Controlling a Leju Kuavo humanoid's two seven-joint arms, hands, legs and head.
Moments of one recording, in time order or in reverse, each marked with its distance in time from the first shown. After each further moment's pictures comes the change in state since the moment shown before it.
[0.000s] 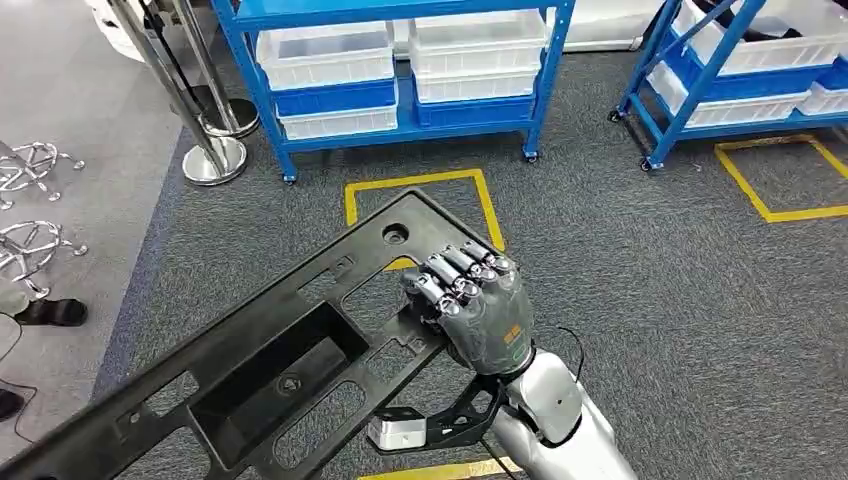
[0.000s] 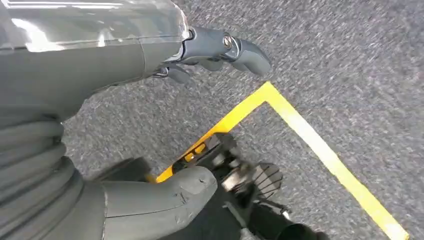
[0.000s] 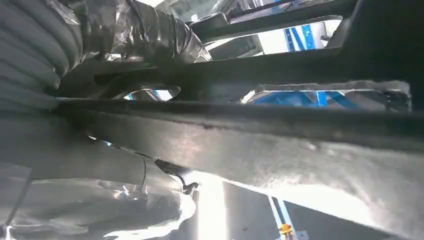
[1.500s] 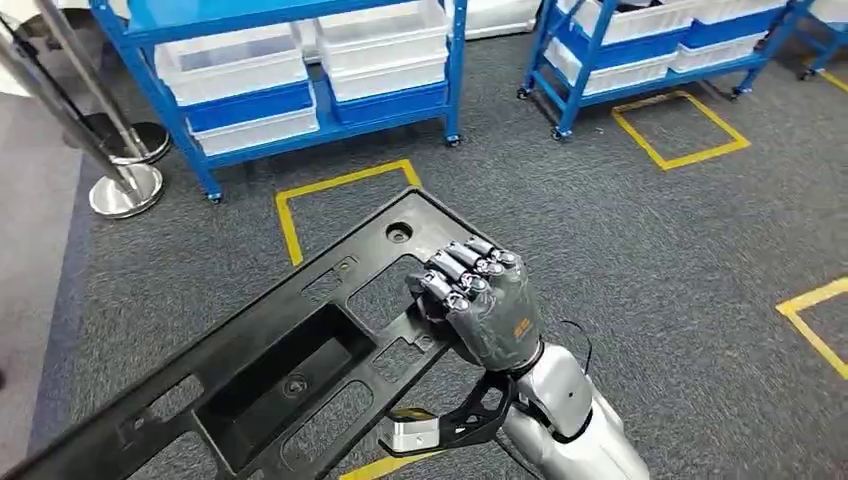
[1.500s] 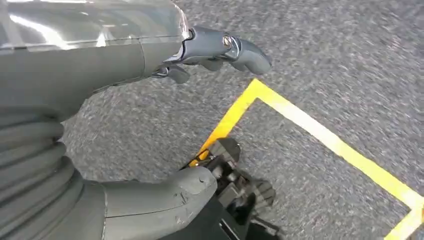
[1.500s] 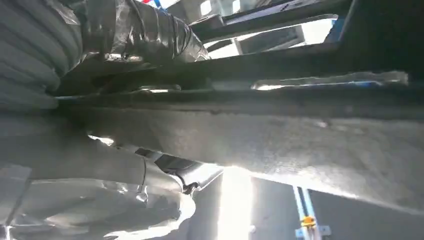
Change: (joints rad) left arm -0.028 0.031 -0.010 0.000 0.034 -0.026 0.002; right arm -0.038 -0.056 0.029 -0.035 -0.084 0.046 0.000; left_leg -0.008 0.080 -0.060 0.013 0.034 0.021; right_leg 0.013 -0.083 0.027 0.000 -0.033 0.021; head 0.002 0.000
